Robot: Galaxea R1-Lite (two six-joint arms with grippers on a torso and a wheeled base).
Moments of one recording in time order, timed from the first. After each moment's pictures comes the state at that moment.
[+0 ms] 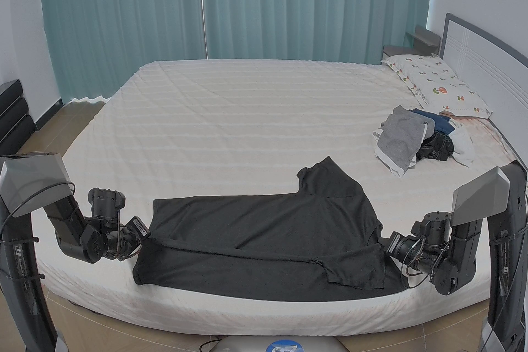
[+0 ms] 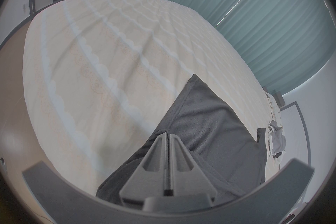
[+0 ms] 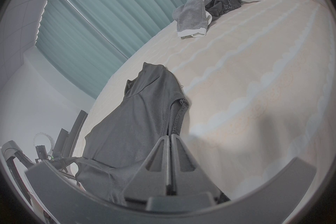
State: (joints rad) left arm 0.00 2.25 -0.67 -0.78 -0.02 -0.78; right arm 0.15 2.48 -0.42 -1.55 0.14 0.65
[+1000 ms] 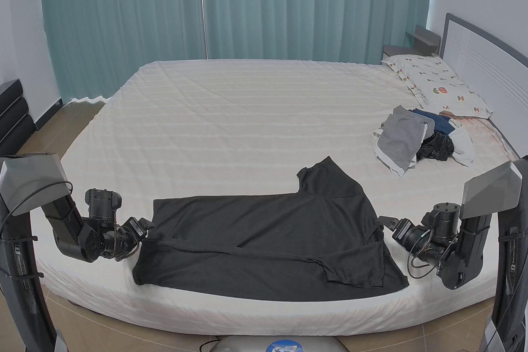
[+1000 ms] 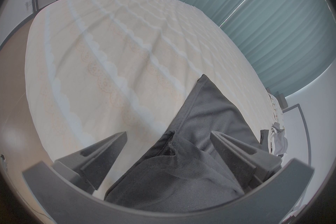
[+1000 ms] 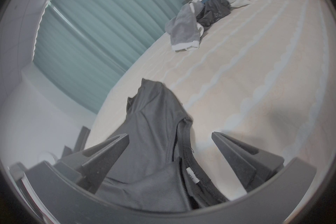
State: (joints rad) left arm 0.02 2.26 -0.67 -0.78 -0.03 -0.78; right arm 0.12 2.41 -0.42 -1.55 0.10 0.77
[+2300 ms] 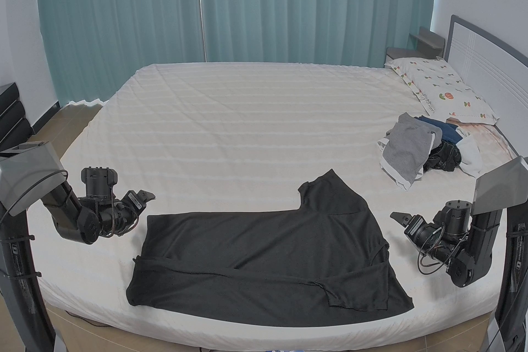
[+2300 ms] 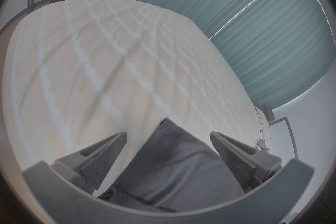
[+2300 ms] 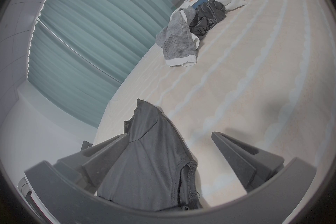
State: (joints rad) left arm 0.04 2.24 -0.81 -0.78 -0.09 -0.79; right arm 0.06 2.37 -0.37 -1.55 0.11 0.82
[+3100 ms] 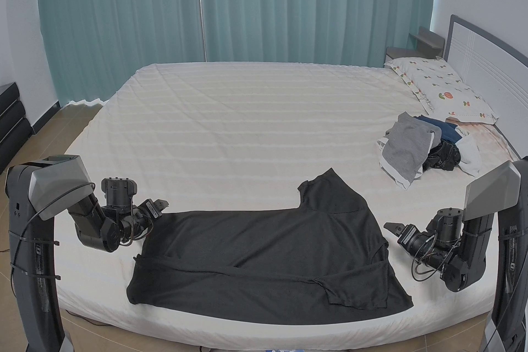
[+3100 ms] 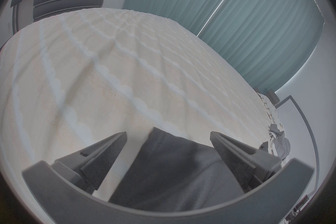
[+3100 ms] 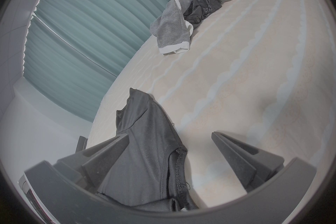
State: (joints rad) left arm -0.01 2.42 -0.92 -0.89 -0.02 -0.66; right arm 0.08 2.43 -0.38 -1.55 0.10 0.81
